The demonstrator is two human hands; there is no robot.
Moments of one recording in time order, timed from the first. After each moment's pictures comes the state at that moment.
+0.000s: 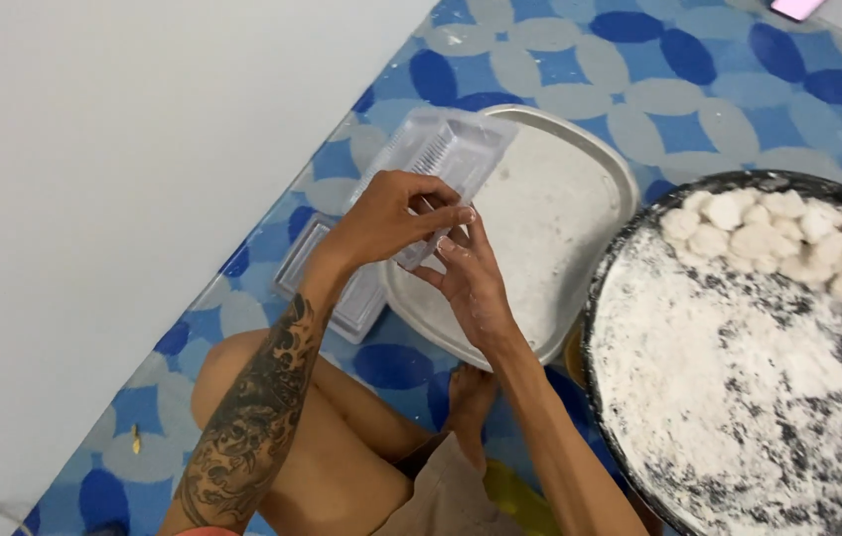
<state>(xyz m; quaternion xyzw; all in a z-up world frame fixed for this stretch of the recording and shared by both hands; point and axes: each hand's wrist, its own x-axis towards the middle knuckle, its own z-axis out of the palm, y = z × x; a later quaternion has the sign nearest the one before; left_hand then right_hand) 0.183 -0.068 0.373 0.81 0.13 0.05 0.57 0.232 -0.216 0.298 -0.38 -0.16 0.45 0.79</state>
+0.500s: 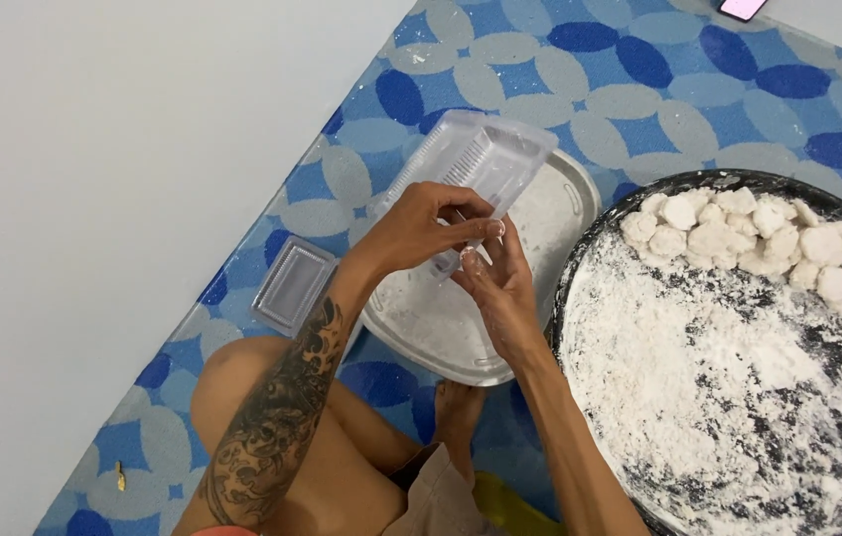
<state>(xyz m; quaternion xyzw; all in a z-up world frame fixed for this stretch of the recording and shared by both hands) 0.247 -0.108 0.359 0.77 0.08 0.02 0.63 0.274 -0.269 0.292 -0.46 -0.18 0.33 0.80</state>
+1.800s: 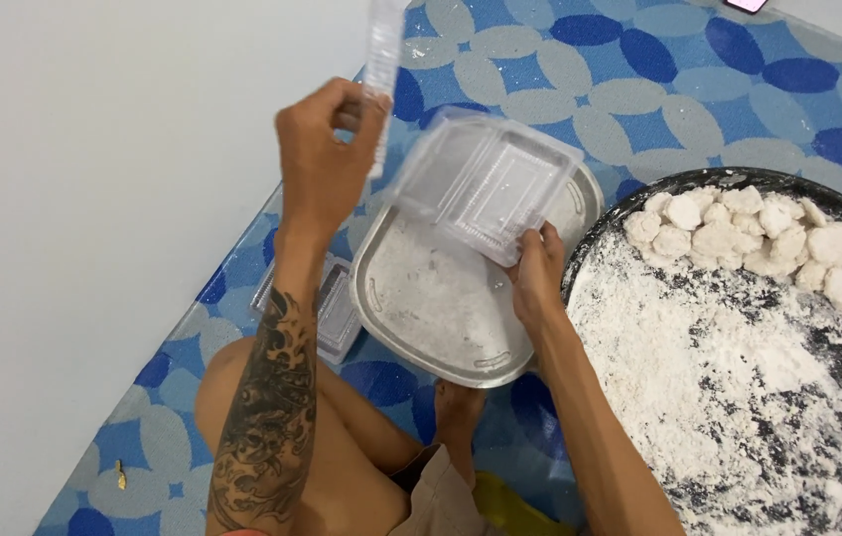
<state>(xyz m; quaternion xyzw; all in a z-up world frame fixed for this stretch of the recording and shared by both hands) 0.238 -0.056 0.405 0.83 0.14 0.36 0.40 0.329 -0.260 0.262 -0.59 0.11 0.29 0.75</state>
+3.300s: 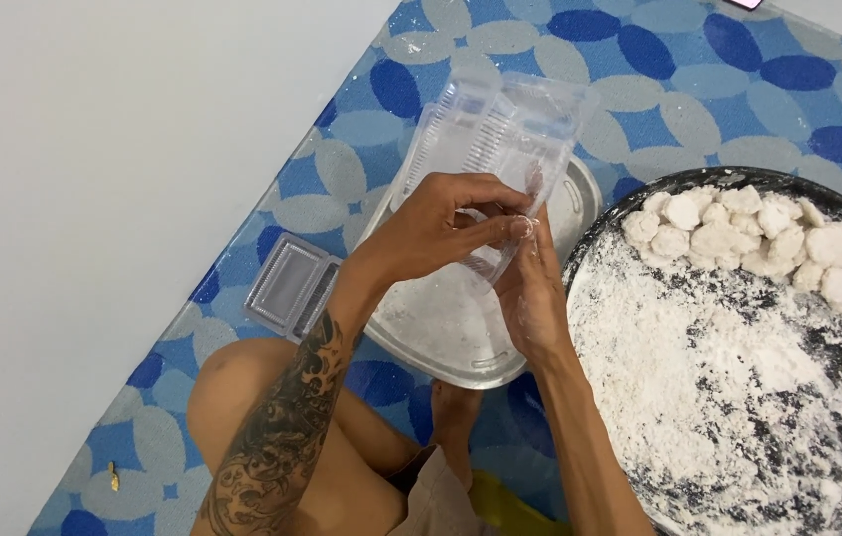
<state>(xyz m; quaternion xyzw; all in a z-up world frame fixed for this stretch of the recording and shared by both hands) 0.255 -0.123 0.383 0.74 -0.03 0.09 0.66 0.308 -0.277 0.266 -0.40 -0.21 0.28 0.85</state>
